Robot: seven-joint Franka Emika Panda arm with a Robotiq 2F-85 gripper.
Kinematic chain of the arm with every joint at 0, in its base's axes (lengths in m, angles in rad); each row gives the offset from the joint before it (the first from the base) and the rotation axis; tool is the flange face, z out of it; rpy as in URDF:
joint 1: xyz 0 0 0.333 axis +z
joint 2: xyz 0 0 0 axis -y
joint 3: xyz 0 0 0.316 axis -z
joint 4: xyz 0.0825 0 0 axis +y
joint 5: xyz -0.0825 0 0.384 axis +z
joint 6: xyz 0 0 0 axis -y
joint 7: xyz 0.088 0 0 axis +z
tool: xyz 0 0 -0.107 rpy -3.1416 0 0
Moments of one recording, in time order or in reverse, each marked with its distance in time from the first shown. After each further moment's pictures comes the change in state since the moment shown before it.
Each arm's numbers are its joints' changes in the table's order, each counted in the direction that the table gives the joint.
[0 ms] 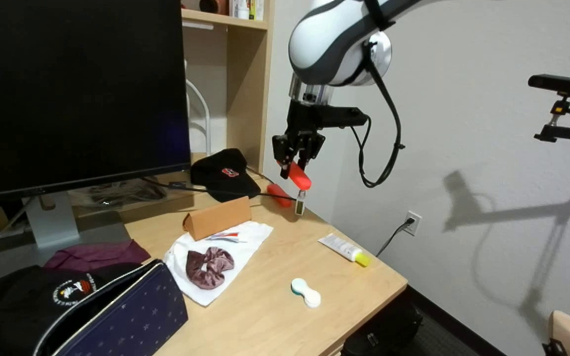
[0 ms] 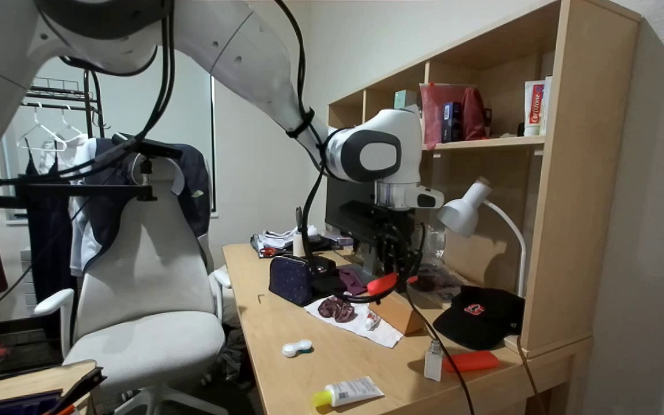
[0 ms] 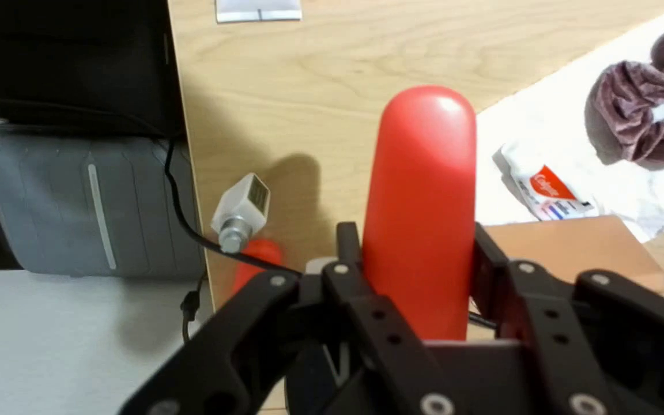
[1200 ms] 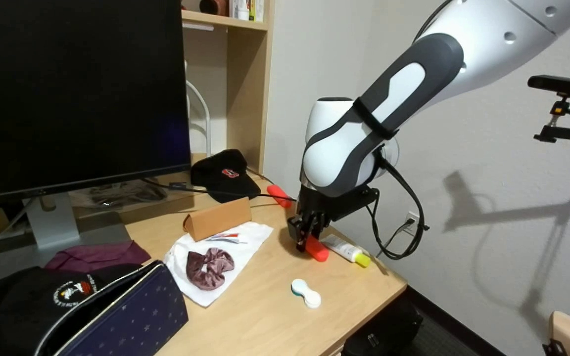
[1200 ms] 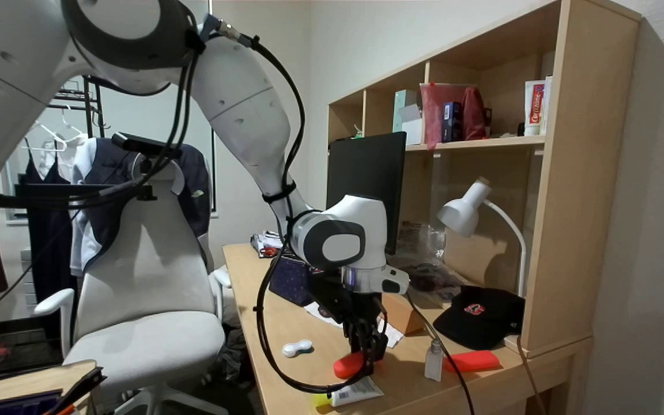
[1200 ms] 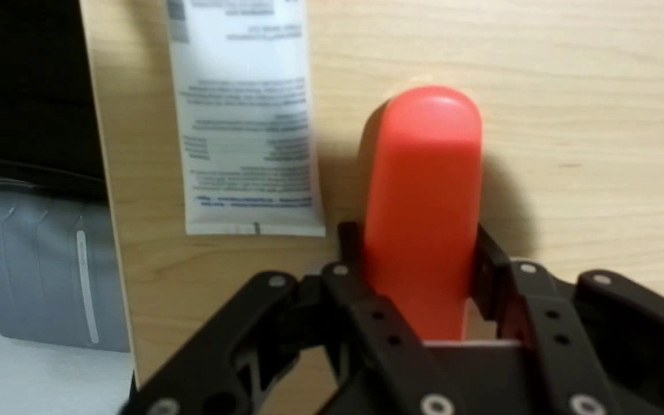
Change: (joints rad) arm 0.002 -0.113 -0.024 0.278 -0.064 0.336 0.010
